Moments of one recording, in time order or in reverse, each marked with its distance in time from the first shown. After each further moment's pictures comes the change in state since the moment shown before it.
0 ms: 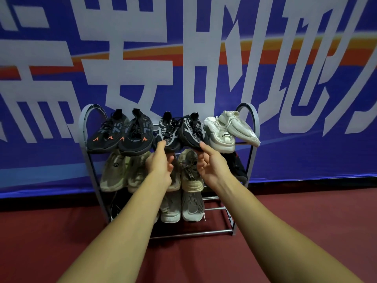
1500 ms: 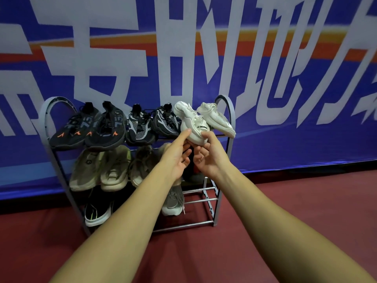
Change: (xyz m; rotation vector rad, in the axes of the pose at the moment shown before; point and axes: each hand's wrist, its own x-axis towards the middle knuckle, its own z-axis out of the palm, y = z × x) left_hand -0.040 -0.043 0.073 0.151 -0.424 -0.110; right_hand -0.013 -0.052 -0.042 -0.052 0.004 0.038
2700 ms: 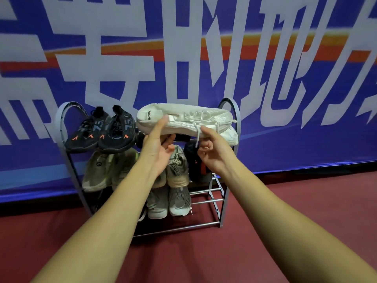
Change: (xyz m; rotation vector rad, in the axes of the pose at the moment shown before) left_hand -0.025 0.051 -0.048 -0.276 -0.010 0.209; right_hand -0.007 -0.007 0.023 0.073 -0.105 -0.110
